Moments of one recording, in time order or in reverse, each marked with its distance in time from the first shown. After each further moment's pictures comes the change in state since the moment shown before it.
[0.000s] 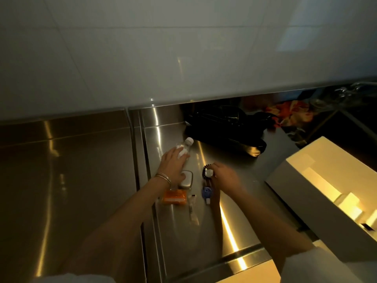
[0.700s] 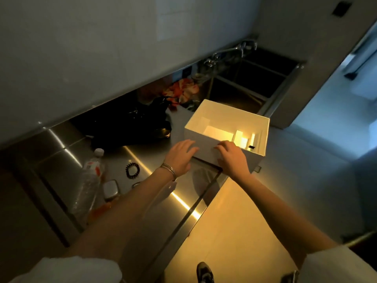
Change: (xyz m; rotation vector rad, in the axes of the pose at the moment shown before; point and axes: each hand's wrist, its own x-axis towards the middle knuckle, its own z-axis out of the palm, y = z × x) left_hand 0.020 0.239 0.027 0.096 0.005 0.829; right_hand -0.217 0.119 -0.082 -0.220 0.399 0.508
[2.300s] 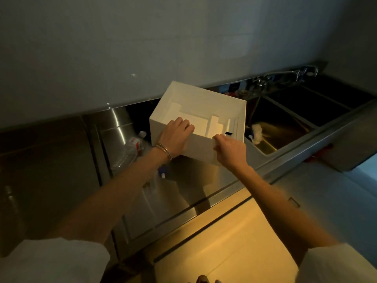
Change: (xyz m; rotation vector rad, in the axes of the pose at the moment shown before) left_hand -0.089 0.005 -0.103 0.271 0.205 -0.335; right_hand 0.003 -0.076 -0.050 0.180 0.142 -0.329
